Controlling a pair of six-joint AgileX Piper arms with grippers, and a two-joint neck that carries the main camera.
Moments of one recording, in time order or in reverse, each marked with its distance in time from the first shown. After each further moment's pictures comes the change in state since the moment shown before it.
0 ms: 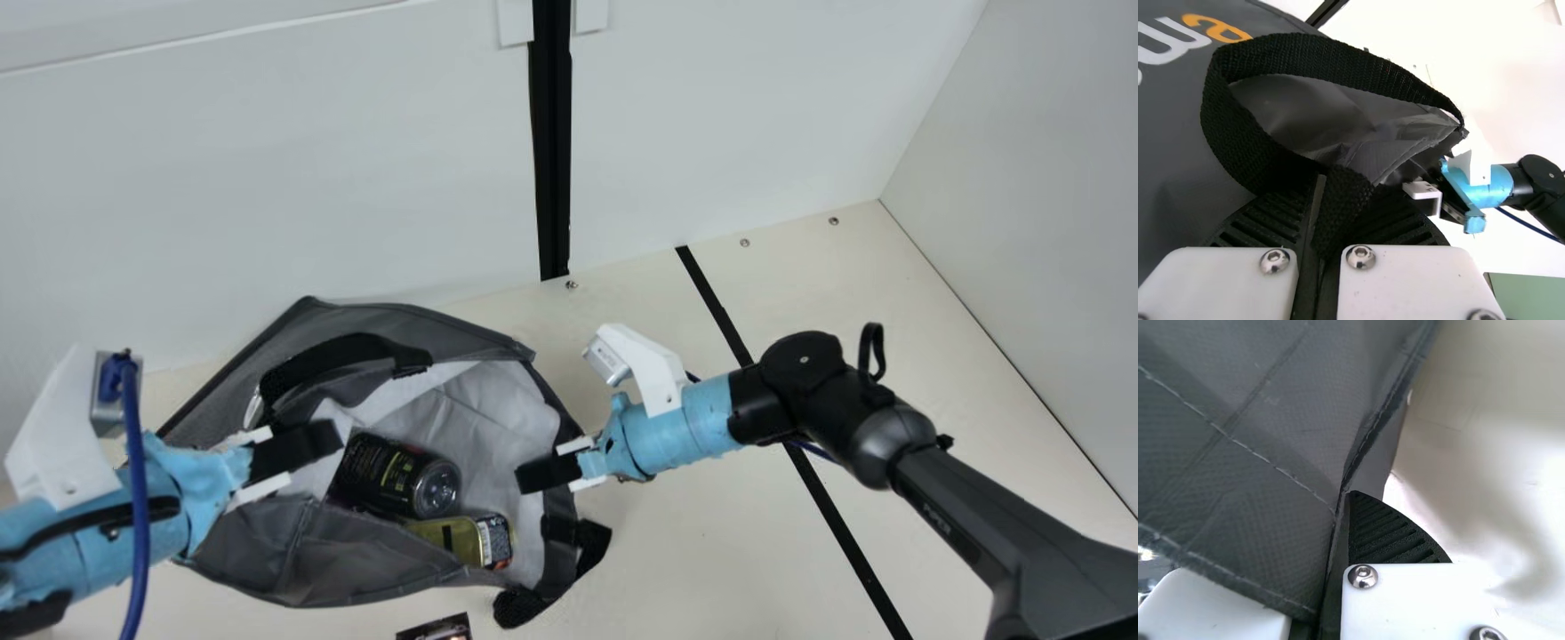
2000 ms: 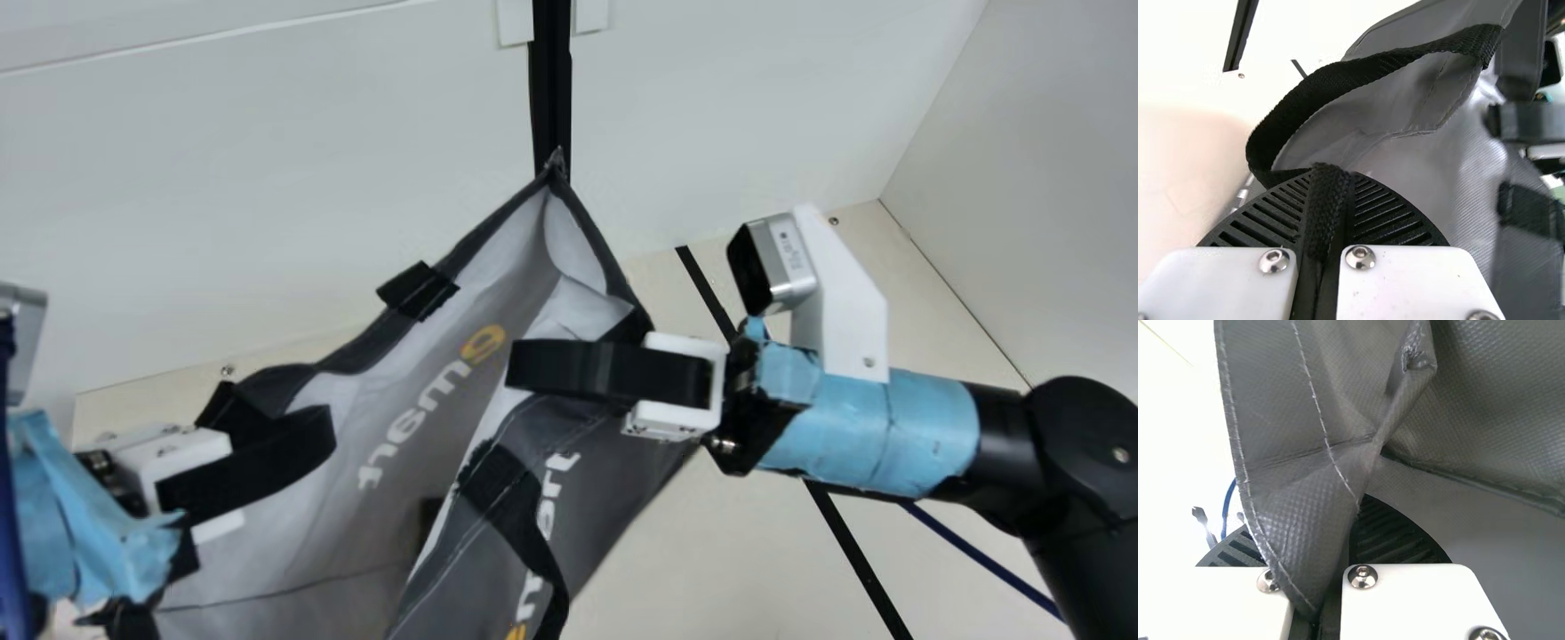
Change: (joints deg) left arm -8.0 -2.6 -25.1 10.1 18.3 -4.6; right arm -4.9 -31.3 -4.1 26.6 3.3 35.6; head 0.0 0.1
